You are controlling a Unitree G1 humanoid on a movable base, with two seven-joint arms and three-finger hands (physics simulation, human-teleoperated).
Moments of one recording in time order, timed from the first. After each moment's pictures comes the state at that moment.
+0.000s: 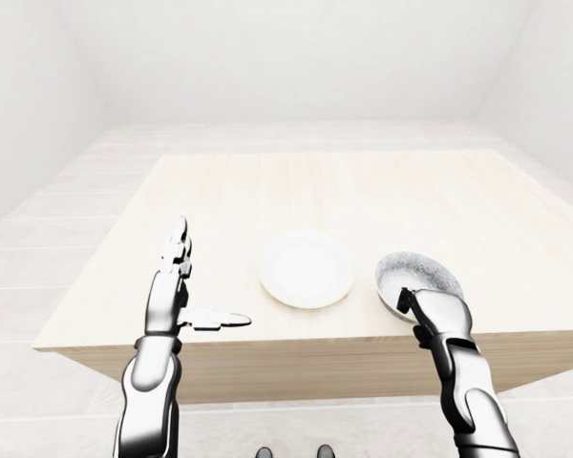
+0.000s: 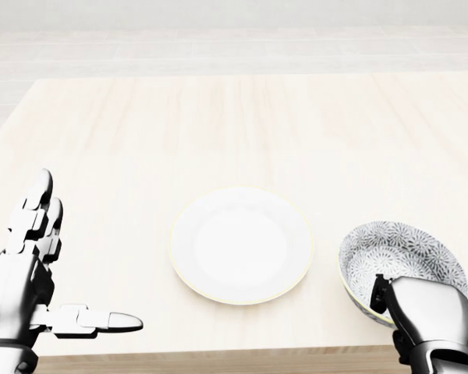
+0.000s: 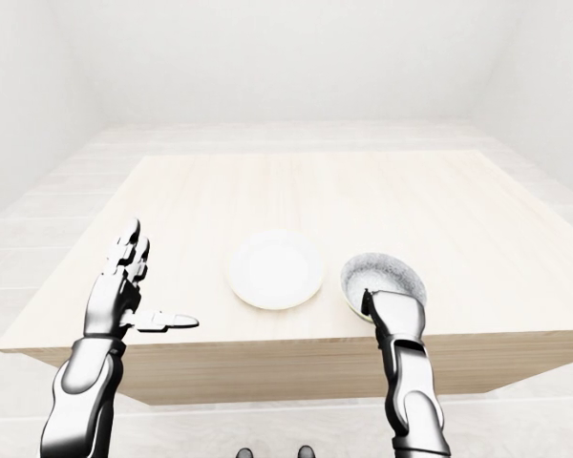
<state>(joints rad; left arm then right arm) 0.08 0.05 0.14 -0.35 0.11 0.09 -0.16 0.06 -0.17 -0.14 -0.02 -1.37 0.09 0.17</state>
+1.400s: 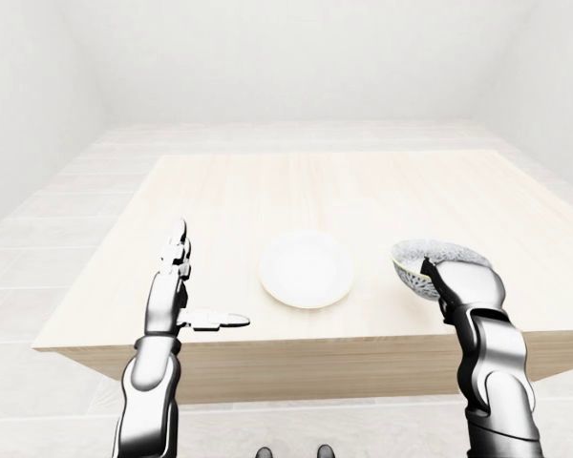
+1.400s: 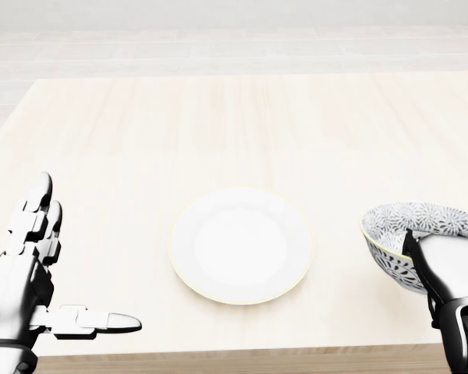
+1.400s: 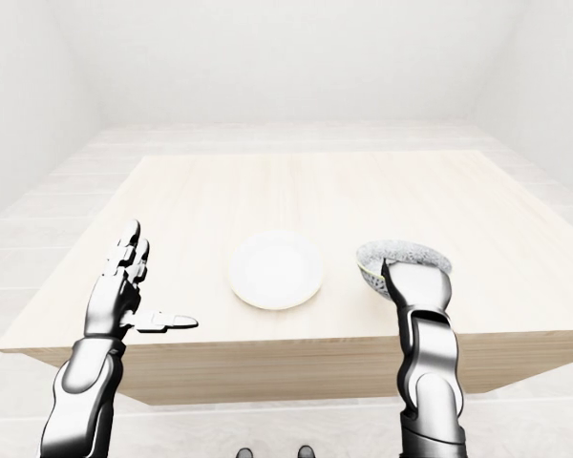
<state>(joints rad) 0.08 0.05 0.15 -0.33 0.11 0.09 -0.16 -0.03 -0.16 -0.24 -0.30 -1.54 0.09 0.55</state>
